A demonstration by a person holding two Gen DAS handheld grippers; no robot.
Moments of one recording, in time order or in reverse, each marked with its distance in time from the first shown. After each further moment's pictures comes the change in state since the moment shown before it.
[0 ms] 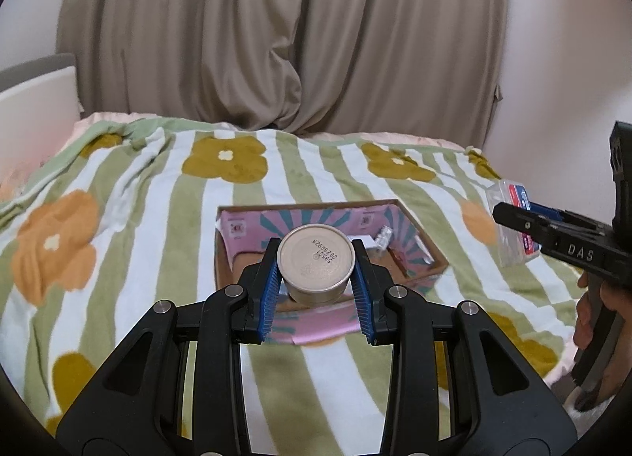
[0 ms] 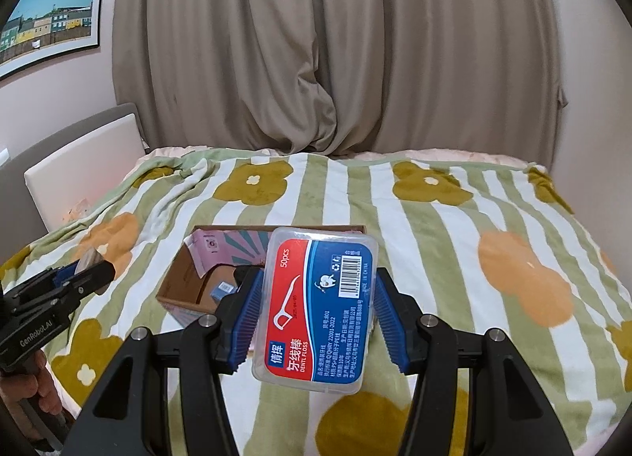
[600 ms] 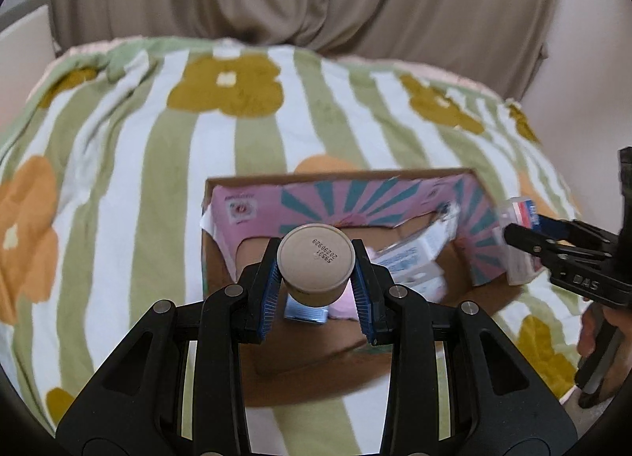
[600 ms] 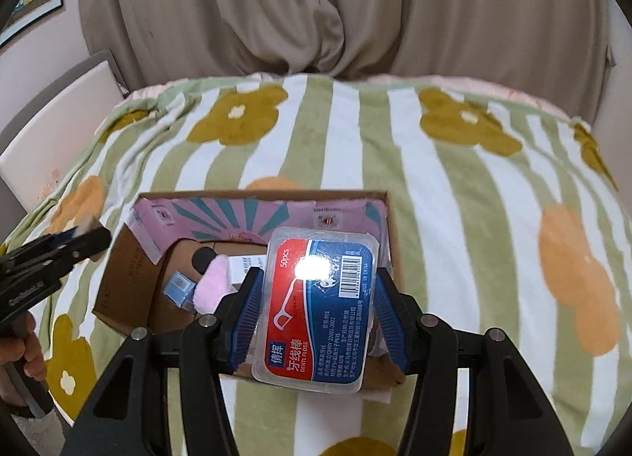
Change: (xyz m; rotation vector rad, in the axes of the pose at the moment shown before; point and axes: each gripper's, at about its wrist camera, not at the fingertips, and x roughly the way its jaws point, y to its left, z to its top) left arm 0.172 0.051 0.021 -0.070 0.328 0.022; right arm 0.166 -0.024 0.014 0.004 0.310 0.036
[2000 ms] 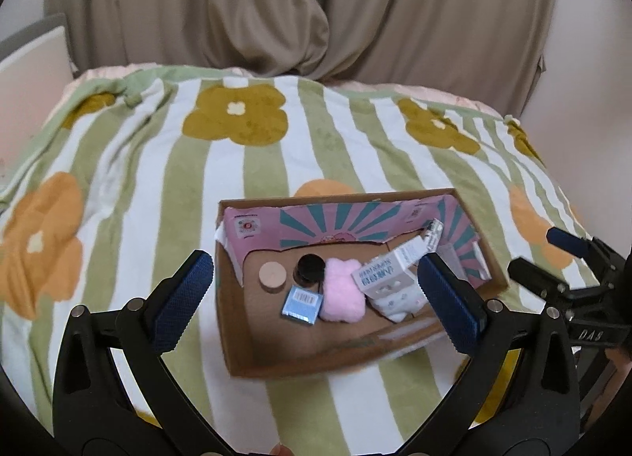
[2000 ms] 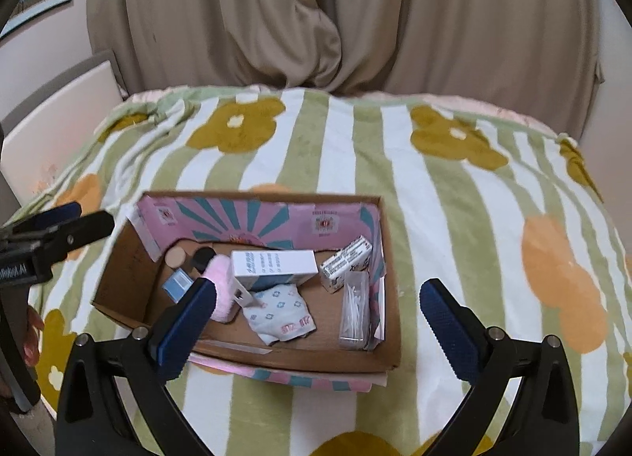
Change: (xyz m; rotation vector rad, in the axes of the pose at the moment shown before) left arm -0.070 -0.024 -0.003 0.005 -0.108 0.036; right arm -0.035 0.014 -0.015 -0.029 -0.092 -0.048
